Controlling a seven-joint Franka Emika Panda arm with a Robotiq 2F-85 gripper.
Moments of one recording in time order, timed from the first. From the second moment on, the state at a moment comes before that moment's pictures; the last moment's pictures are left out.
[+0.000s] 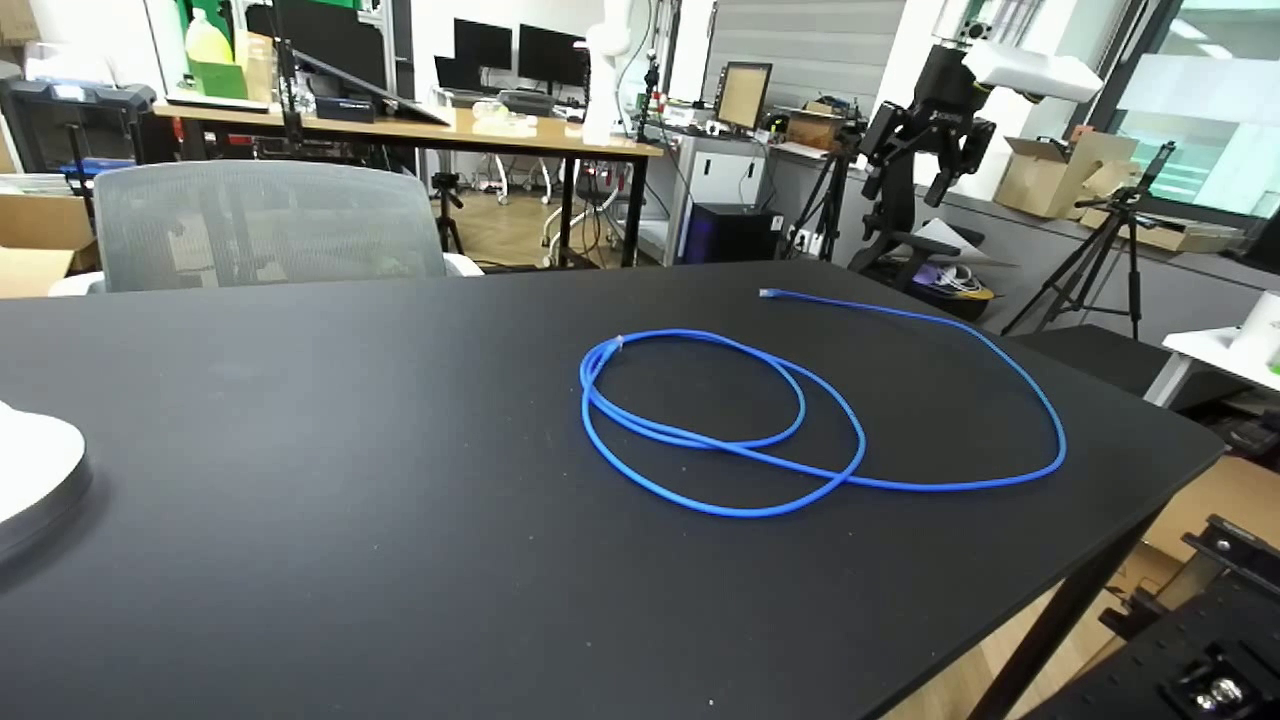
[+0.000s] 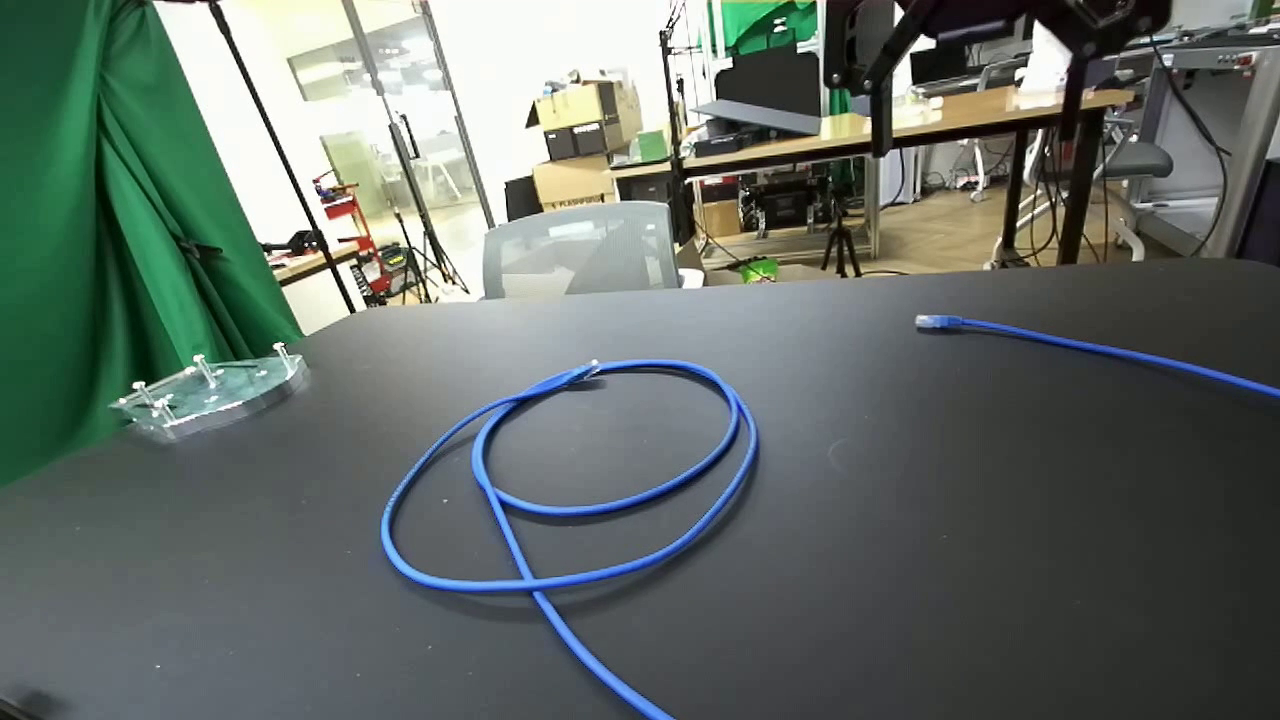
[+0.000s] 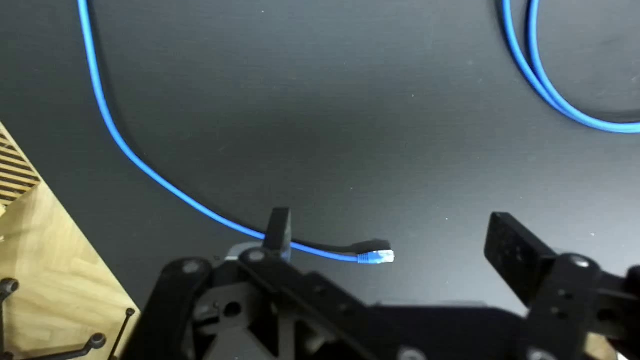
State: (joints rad) arm -0.33 0.33 -0.15 -2.00 0.15 2.49 -0.38
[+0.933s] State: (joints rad) arm -0.34 0.58 -0.19 -1.64 -0.17 2.32 -0.49
